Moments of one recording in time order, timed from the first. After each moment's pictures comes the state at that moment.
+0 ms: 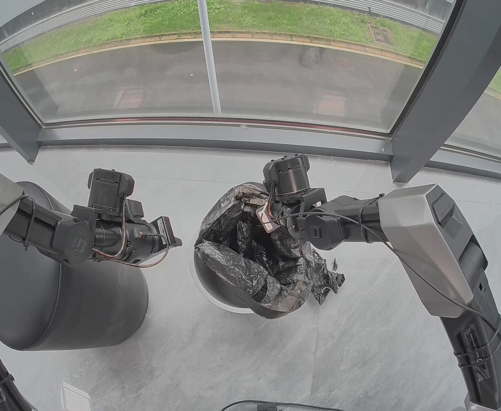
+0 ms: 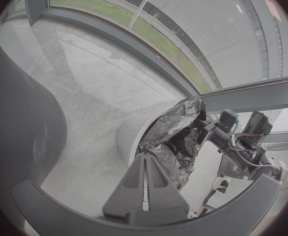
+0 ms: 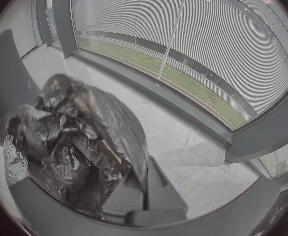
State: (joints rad) left arm -0.26 1.98 -1.07 -0.25 -0.28 -0.54; right arm 0.60 2.55 -2.00 -0.11 -0.43 -0.24
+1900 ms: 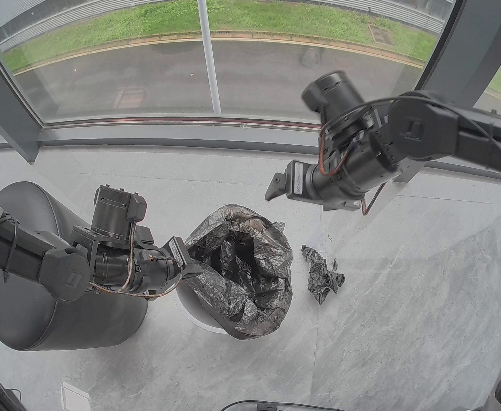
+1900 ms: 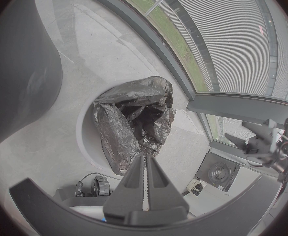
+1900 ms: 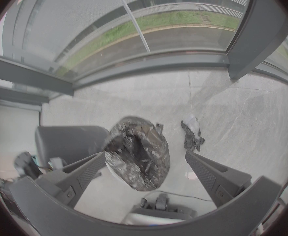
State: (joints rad) left arm -0.42 1.84 -0.89 -0.27 -0.27 -0.86; right arm 0.65 2.10 -1.97 0.67 -0.14 0.58
